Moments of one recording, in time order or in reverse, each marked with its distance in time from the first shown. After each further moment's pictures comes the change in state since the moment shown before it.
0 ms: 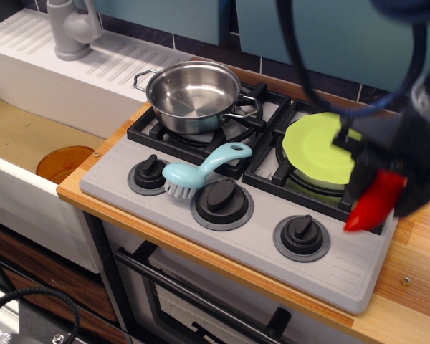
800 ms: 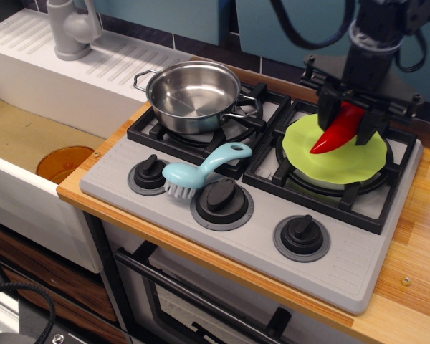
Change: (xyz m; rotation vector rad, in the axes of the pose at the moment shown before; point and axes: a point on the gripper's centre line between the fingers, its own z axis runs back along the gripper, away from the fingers) arm 0.073 0.036 -0.039 -0.084 -0.066 -0.067
